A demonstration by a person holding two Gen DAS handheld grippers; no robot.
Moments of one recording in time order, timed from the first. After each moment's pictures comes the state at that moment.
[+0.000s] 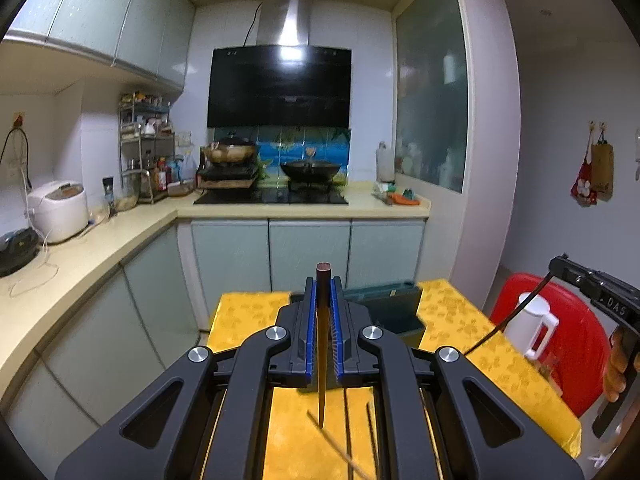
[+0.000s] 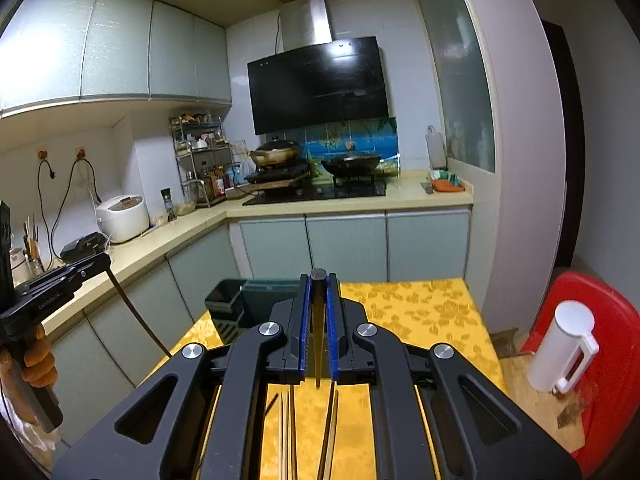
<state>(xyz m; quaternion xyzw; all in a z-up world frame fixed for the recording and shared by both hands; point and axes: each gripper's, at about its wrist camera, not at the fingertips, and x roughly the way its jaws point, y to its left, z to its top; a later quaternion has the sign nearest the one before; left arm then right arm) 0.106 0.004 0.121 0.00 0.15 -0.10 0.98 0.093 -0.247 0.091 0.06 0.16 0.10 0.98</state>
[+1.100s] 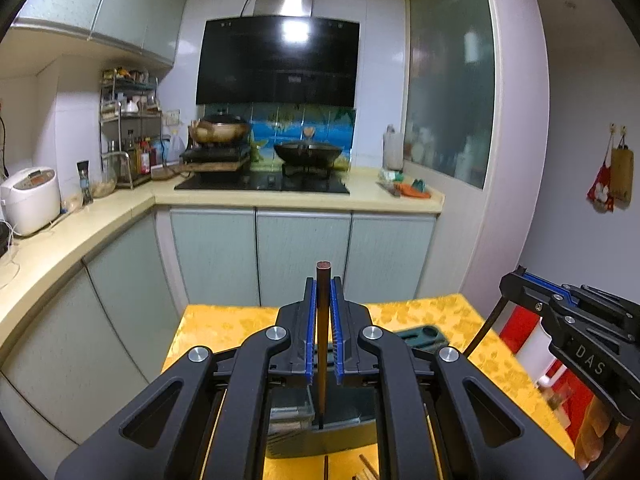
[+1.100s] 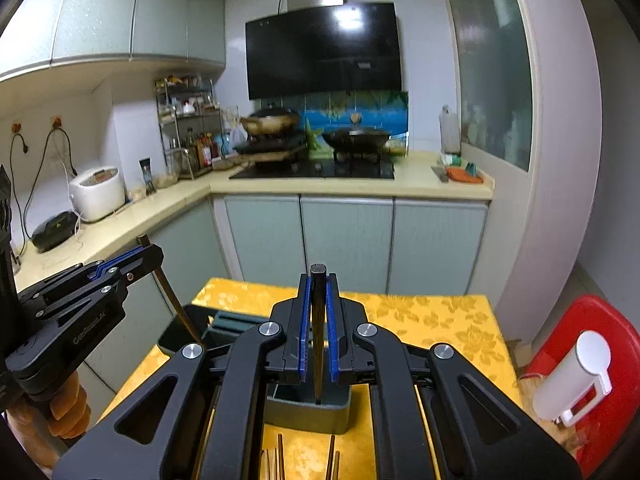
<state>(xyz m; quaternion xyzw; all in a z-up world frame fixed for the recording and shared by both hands) 0.258 -0.041 0.093 -0.01 0.20 -0.09 0.98 0.230 -0.200 0.078 0.02 0.22 0.09 0.97</state>
